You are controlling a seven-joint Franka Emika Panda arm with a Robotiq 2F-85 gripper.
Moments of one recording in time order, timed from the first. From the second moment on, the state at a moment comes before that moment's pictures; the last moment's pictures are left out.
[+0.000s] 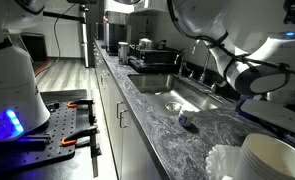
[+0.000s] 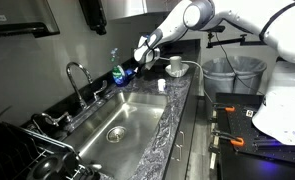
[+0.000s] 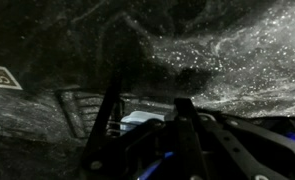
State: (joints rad) arm -0.51 1.04 0.07 -1.22 0.06 2.80 -0.56
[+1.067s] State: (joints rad) arm -0.52 1.12 0.07 -1.09 0.05 2.78 -0.56
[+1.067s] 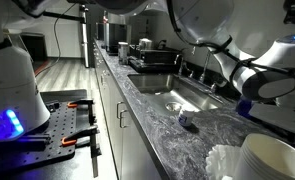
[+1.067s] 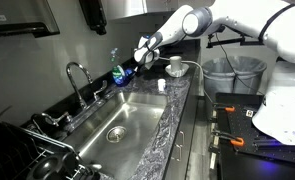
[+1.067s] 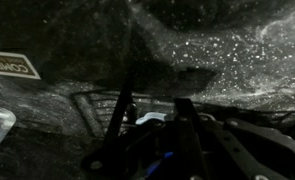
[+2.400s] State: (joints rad) arm -0.55 0.90 0.06 -1.43 0.05 2.80 -0.58
